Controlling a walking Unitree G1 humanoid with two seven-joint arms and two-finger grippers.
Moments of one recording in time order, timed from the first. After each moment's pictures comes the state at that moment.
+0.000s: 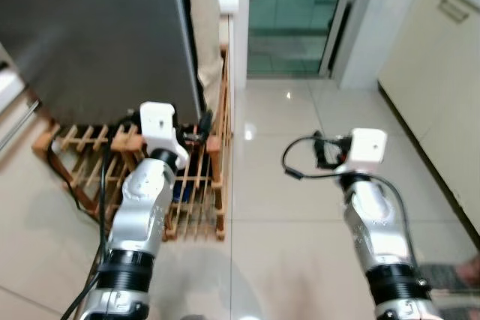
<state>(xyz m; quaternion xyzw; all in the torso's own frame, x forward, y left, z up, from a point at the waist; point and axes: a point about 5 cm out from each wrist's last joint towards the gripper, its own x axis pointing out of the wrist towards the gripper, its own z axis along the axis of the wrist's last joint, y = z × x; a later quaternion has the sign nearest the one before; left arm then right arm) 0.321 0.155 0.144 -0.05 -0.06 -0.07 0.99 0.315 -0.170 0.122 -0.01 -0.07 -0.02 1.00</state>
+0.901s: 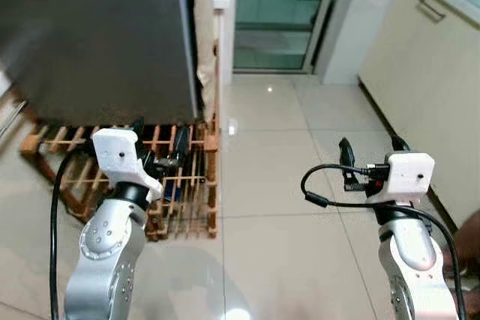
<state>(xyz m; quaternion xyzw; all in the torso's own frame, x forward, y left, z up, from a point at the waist) 0.245 0.153 0.163 -0.04 -0.08 -0.10 0.99 0.243 -0.191 0.125 -0.06 -0.07 -0.02 1.00</state>
